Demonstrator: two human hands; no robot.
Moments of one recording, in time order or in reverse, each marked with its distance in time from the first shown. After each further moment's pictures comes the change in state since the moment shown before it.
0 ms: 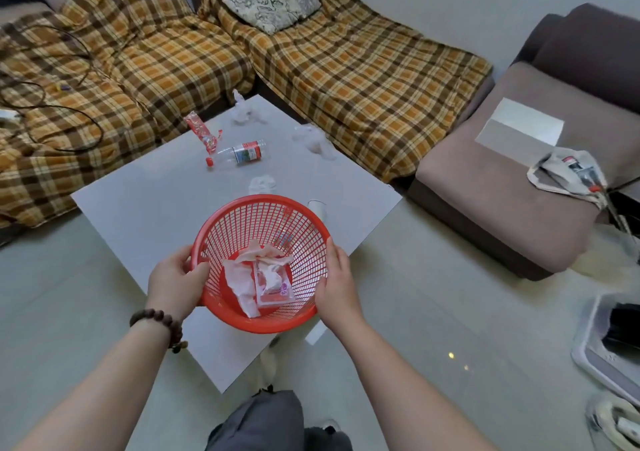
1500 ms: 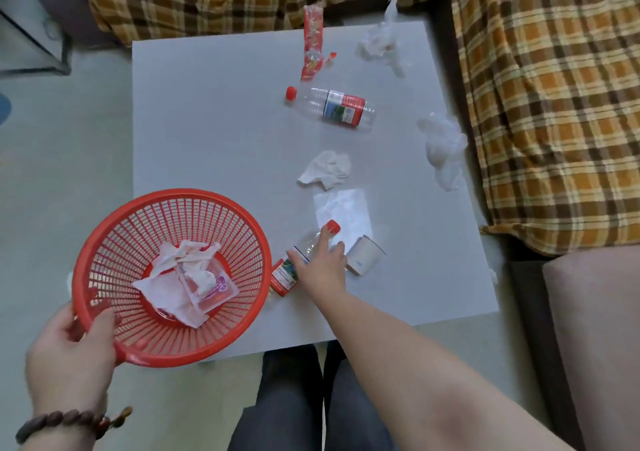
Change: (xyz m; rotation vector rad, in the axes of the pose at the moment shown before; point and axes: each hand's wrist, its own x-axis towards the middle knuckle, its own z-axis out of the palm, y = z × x) left_hand 0.041 -0.052 0.088 -0.151 0.860 -0.672; right_hand 0.296 0.077 0.136 -0.473 -0.665 0.132
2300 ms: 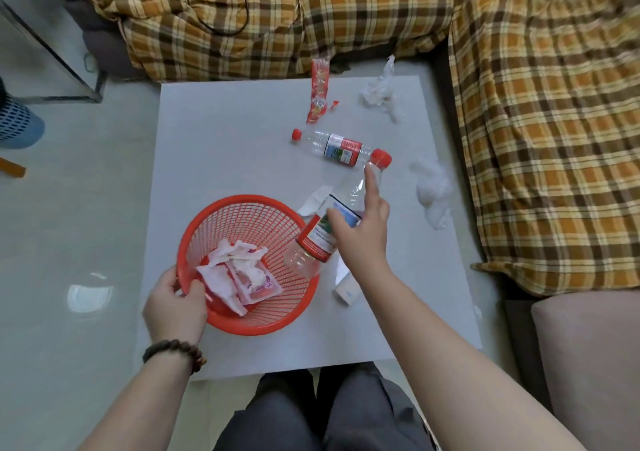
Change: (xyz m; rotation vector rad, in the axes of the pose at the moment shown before) left_hand -0.033 0.076 0.084 0.055 0.013 0.115; right_hand -0.029 -0.068 -0.162 0.627 0.292 -0.452
